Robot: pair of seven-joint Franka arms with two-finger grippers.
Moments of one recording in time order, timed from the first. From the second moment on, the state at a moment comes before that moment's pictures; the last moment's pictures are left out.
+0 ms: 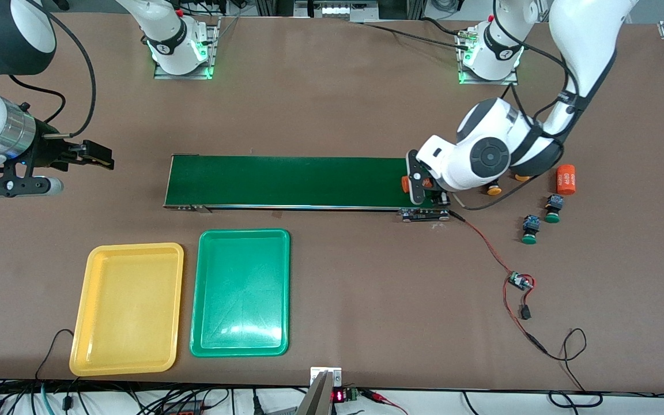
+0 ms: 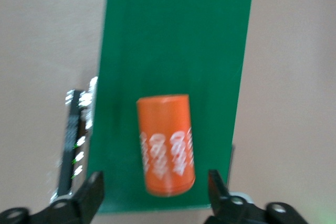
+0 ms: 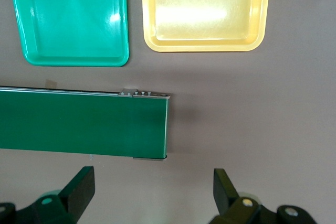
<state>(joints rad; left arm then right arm) 0.26 0.45 -0.73 -1.91 0.13 2.05 0.89 -0.07 0.16 0.16 -1.56 0.00 1.59 0.06</state>
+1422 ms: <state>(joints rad) 0.52 0.60 -0.61 -1.57 0.34 1.79 0.11 -0.06 0.15 0.16 -1.65 0.00 1.61 0.06</state>
